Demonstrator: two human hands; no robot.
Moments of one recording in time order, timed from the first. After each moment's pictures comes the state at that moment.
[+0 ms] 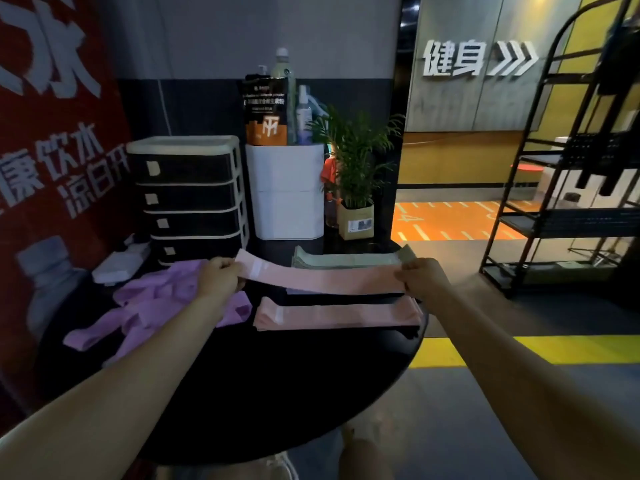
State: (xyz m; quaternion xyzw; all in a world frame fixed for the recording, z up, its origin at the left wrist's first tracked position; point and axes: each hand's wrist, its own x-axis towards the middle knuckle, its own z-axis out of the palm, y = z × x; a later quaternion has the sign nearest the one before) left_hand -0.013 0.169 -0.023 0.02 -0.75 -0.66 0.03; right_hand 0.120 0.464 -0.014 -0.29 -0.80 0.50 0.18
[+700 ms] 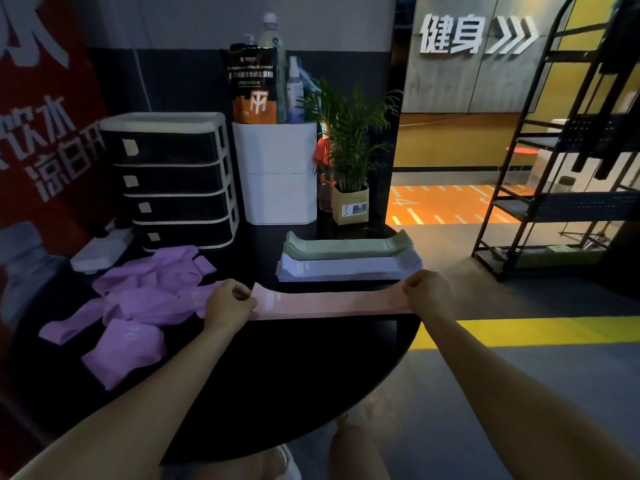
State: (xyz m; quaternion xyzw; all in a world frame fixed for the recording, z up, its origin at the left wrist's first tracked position) left_hand 0.014 0.182 -0.080 -0.04 -0.89 -0.46 0.03; right_hand 0.126 0.474 -0.071 -0.36 -0.86 0.29 0.20
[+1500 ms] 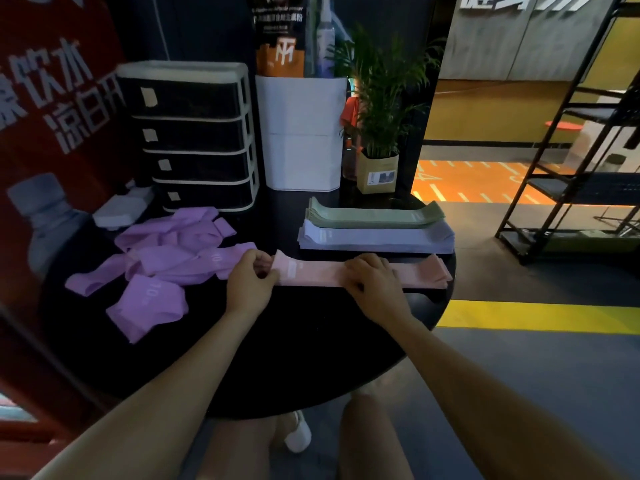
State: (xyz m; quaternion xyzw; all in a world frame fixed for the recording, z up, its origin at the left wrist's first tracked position) left_hand 0.027 0.179 -0.103 -0.09 -0.84 -0.53 0.09; right_hand 0.104 0.380 -0.106 -0.05 -0.96 0.20 0.19
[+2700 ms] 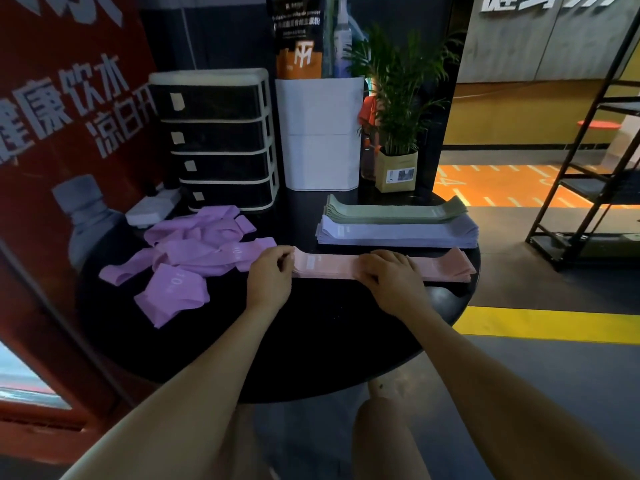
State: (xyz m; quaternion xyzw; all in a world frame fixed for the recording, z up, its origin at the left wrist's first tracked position) left_hand 0.026 0.180 -0.114 -0.13 -0.86 -0.47 0.16; right_hand 0.106 0.379 -0.110 -0.04 -0.97 0.16 0.17
